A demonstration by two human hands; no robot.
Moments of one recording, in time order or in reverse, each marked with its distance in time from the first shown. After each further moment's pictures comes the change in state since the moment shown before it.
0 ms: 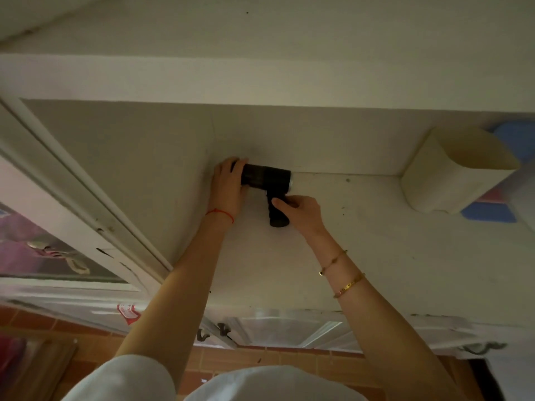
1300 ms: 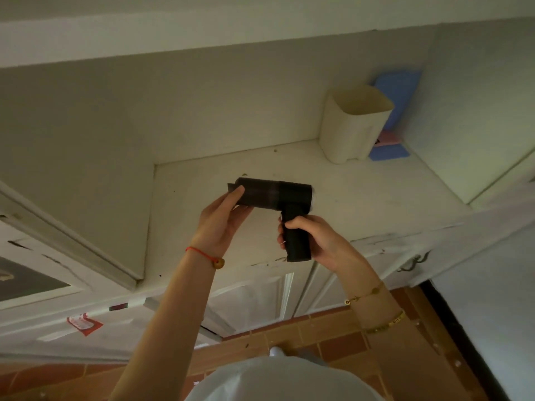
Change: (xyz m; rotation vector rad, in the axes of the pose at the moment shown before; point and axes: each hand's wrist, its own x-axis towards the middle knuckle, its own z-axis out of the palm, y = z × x) left_hand -0.124 0.154 -0.020 -1.406 -0.356 -0.720; right_hand -0.162 0.048 -0.119 0.743 -0.255 0.237
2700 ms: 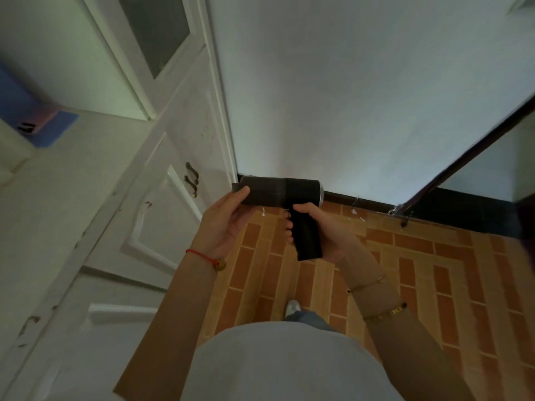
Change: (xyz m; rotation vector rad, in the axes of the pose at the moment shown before) left_hand -0.211 -0.224 0.233 0.380 -0.917 -0.693; right_hand -0.398 0.152 -0.106 0.662 0.767 -0.363
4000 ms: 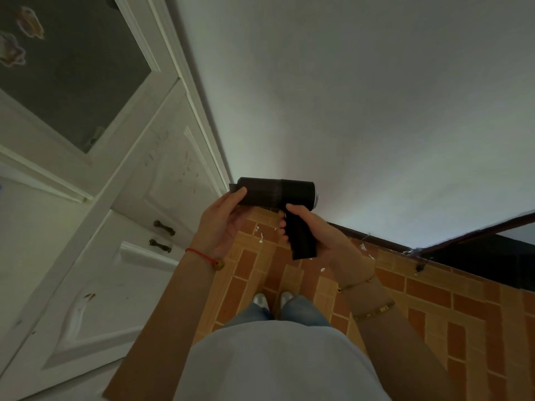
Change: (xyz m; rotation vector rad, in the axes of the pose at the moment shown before) left_hand 0.266 0.065 0.108 -0.032 0.173 -0.017; right_hand 0.187 -0.222 -0.117 0.009 0.025 0.132
